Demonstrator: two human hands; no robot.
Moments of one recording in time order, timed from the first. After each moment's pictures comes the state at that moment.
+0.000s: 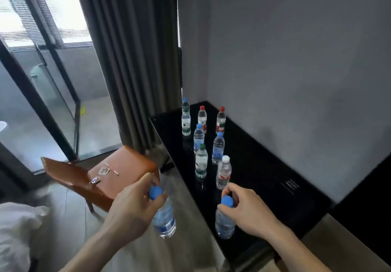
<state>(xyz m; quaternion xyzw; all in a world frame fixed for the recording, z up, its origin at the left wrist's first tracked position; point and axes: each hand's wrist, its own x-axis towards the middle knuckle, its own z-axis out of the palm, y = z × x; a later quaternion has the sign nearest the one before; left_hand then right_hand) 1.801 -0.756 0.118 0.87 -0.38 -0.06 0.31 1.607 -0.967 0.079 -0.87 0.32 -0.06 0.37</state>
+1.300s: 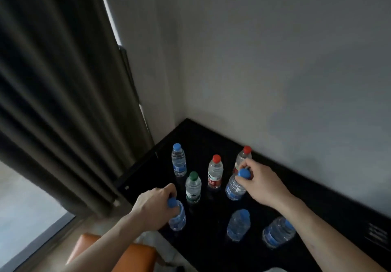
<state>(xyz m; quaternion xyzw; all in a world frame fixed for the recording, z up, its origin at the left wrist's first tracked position) 2.359 -1.206 0.018 0.74 -0.65 -0.18 0.00 2.072 -1.322 0.052 -0.76 0.56 -0.12 0.32</state>
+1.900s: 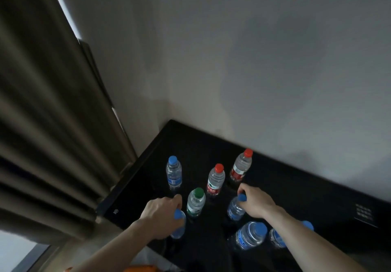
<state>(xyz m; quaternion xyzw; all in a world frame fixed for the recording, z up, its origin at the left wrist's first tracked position) 2.418 -1.287 -0.030 0.64 -0.72 -0.25 -0.07 2.125 -1.357 -0.035 -0.68 0.66 0.10 0.30</state>
